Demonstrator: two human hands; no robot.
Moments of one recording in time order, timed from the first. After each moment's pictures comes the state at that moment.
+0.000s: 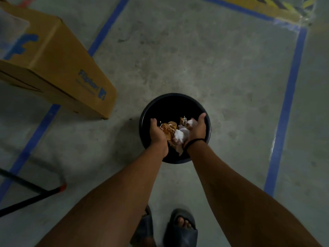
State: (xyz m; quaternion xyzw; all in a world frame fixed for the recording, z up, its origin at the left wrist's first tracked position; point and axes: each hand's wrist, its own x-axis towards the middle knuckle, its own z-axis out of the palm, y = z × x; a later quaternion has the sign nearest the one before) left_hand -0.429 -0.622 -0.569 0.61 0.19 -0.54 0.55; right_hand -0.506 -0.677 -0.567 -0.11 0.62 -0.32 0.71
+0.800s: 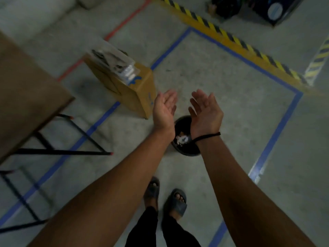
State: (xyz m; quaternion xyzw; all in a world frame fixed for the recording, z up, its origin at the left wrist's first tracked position) left_hand -0.384 -0.526 -0.131 0.51 0.05 -0.39 0.76; right_hand -0.455 -0.583 -0.128 -0.29 0.43 -0.33 0.79
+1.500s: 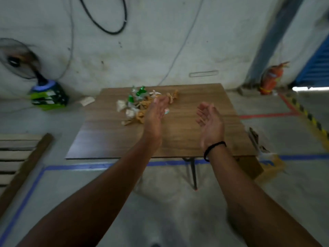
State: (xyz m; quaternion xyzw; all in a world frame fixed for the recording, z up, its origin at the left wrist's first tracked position) left_hand -0.274 0.012 0.168 0.57 0.00 0.09 0.82; right_hand -0.267 -0.132 0.150 -0.54 0.09 -0.09 0.83
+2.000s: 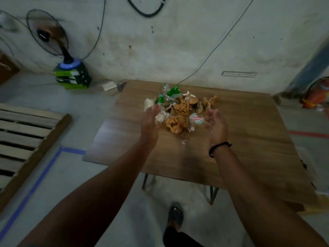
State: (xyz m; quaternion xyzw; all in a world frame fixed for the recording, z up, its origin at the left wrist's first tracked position) left_hand -0.142 0.181 0.067 0.62 0.15 0.19 0.75; right_hand -0.105 -0.012 0.067 -0.63 0.10 -0.03 0.77
